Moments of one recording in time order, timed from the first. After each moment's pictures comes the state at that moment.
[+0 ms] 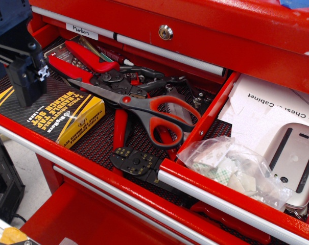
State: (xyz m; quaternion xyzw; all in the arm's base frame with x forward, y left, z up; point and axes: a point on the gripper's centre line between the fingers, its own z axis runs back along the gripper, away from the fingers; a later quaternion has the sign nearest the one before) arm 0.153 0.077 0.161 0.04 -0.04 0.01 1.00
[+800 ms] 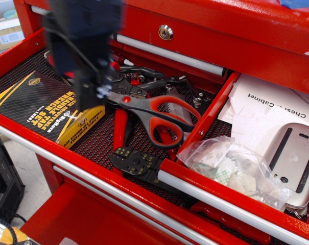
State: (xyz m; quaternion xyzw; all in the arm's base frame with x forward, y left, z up) arm 0.189 0.015 0.164 0.10 -0.01 -0.27 0.96
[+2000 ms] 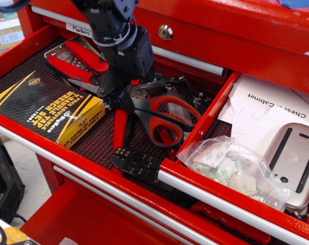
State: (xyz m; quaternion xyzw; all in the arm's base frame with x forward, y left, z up) arm 0.277 0.023 0.087 0.11 -0.14 -0.69 0.70
